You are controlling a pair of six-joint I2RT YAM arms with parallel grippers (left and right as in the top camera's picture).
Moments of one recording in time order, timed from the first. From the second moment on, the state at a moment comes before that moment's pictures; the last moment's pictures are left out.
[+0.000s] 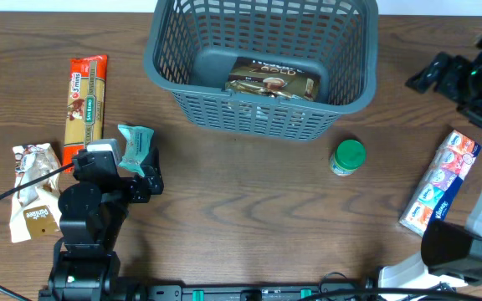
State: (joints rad) left arm -0.04 0.53 0.48 -0.31 0.09 -0.21; right arm -0.24 1.75 2.12 -1.66 -0.03 0.34
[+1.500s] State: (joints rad) left arm -0.04 0.54 0.48 -0.31 0.09 -0.21; right arm 0.00 1.61 0.99 -0.77 -0.03 0.35
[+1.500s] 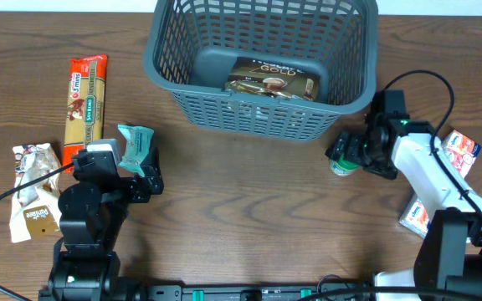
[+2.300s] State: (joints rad) left arm -0.04 0.54 0.48 -0.31 0.09 -0.21; right arm 0.00 1.61 0.89 -0.61 -0.03 0.36
